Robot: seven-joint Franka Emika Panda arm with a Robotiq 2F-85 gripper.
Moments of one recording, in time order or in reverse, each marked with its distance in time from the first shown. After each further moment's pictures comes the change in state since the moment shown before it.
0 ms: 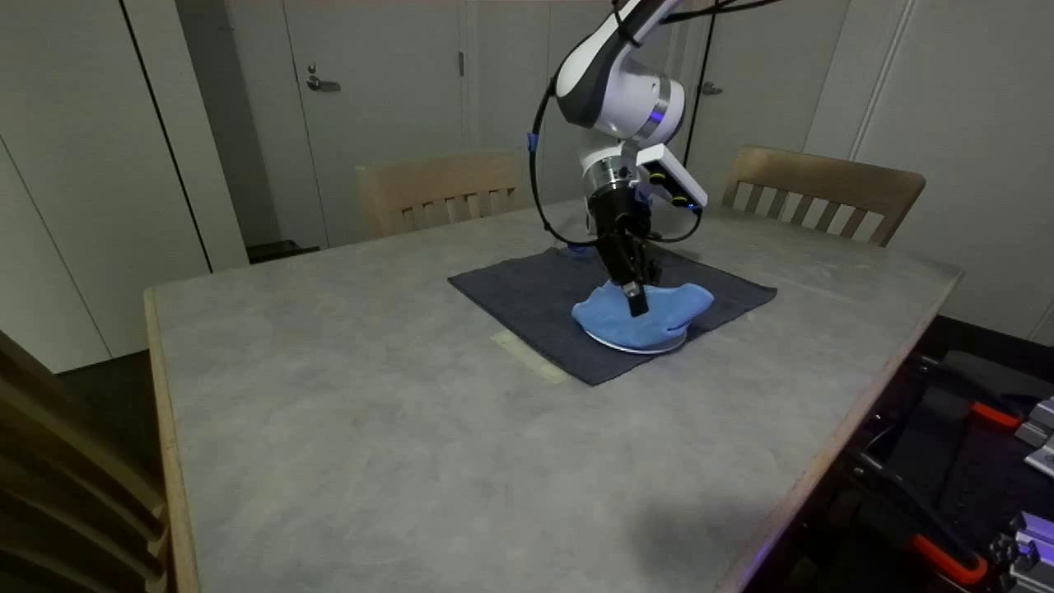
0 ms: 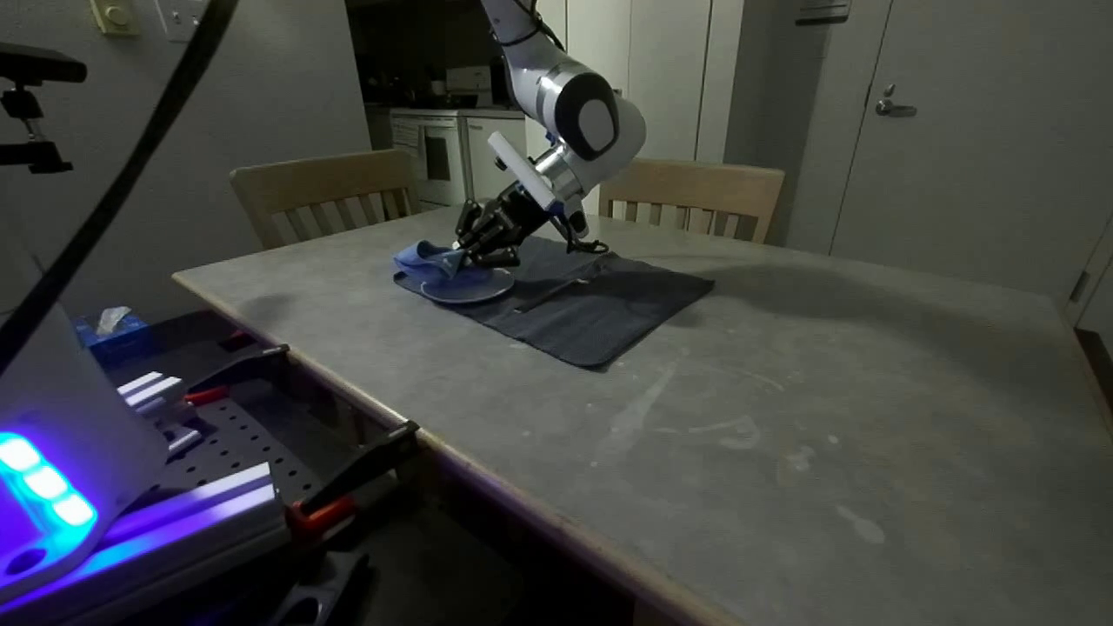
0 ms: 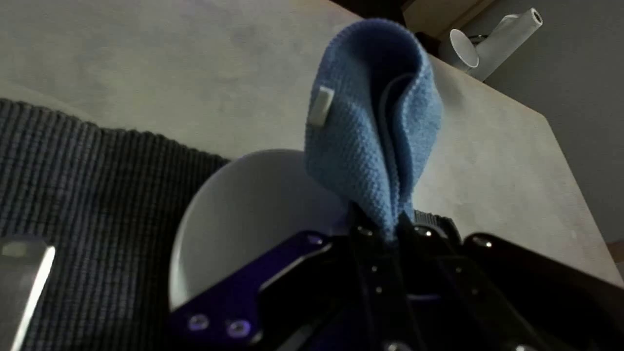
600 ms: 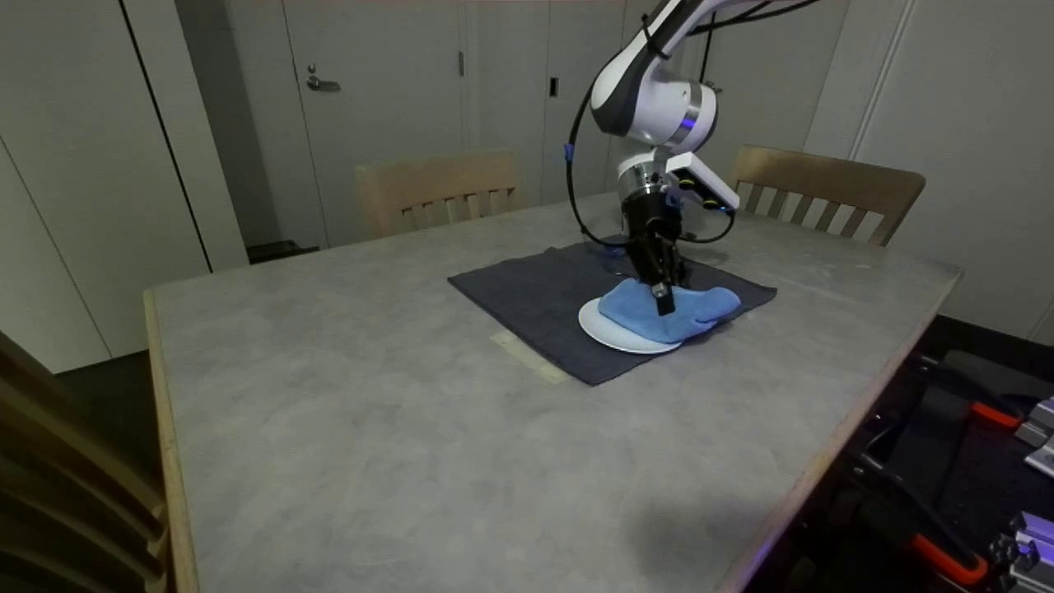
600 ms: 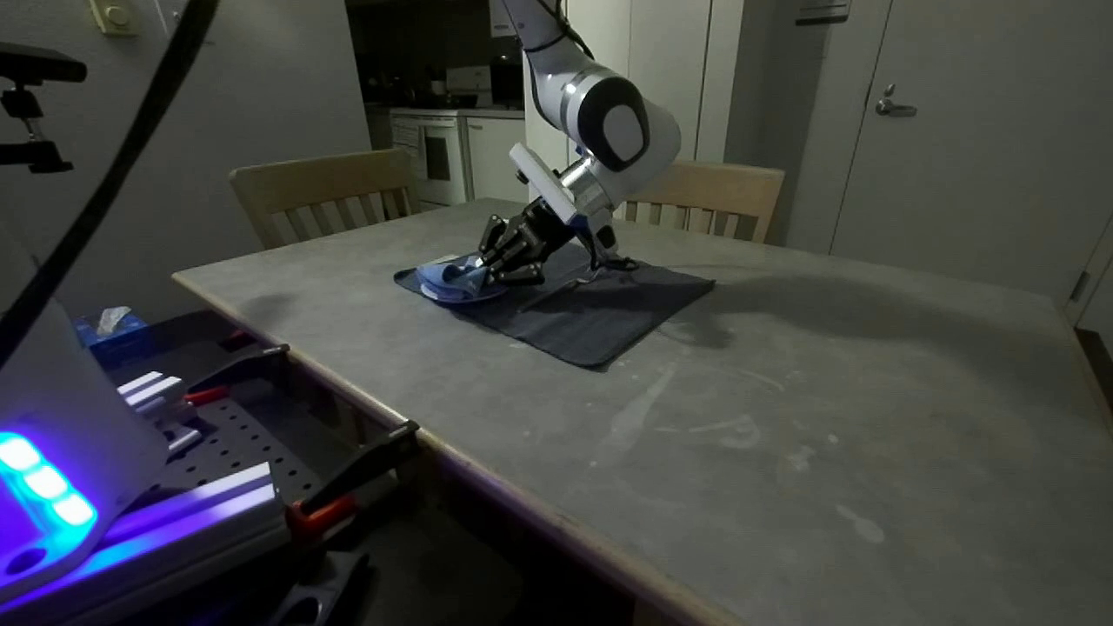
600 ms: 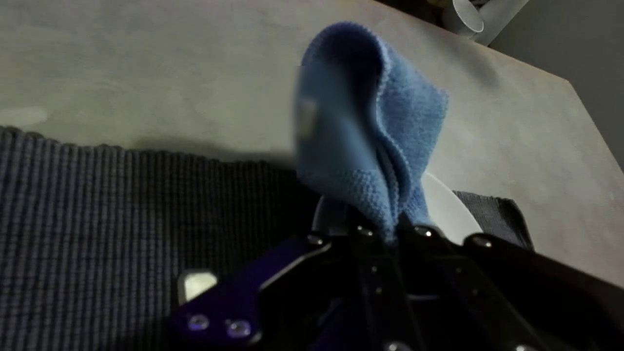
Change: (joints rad) arm -0.052 -0.017 -0.058 -0.056 0.004 0.048 0.003
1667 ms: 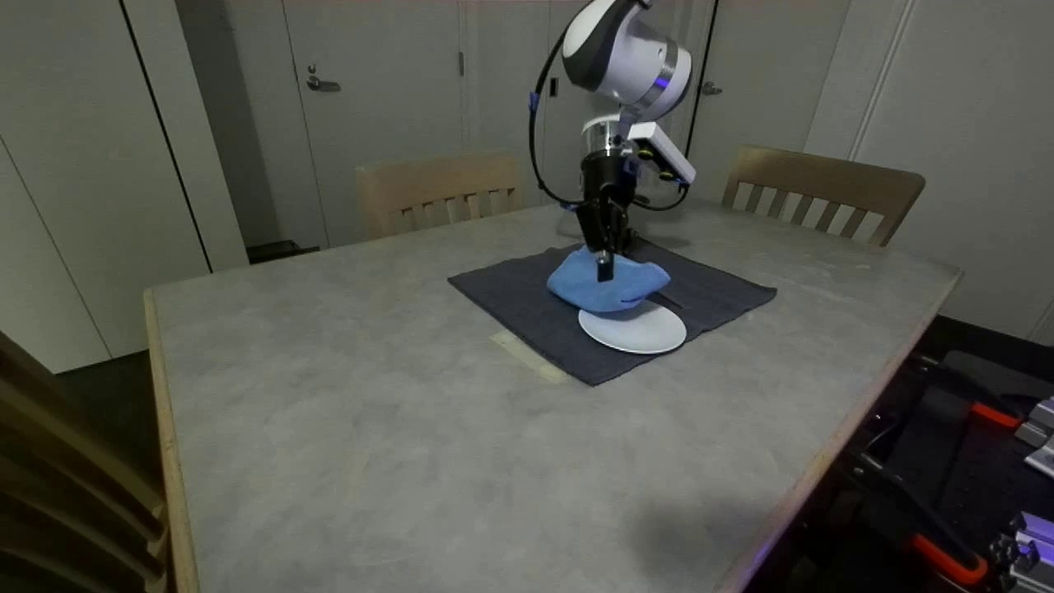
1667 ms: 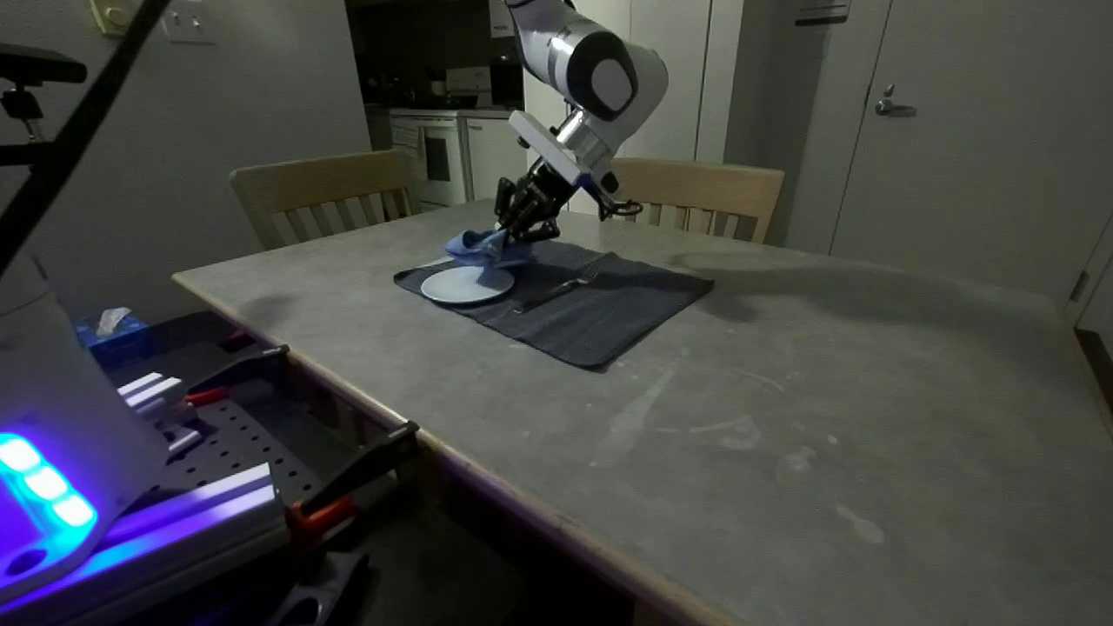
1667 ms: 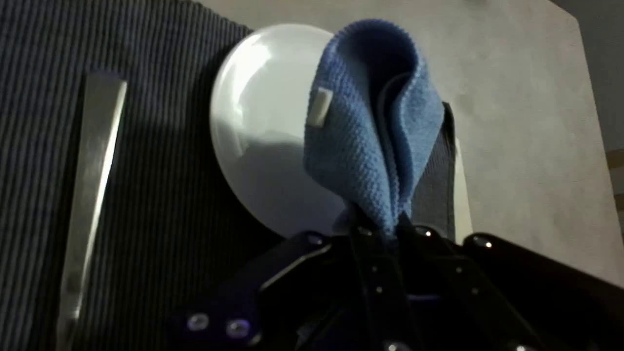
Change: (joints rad) arm 0.030 -0.049 0.062 0.086 0.005 0.119 -0.013
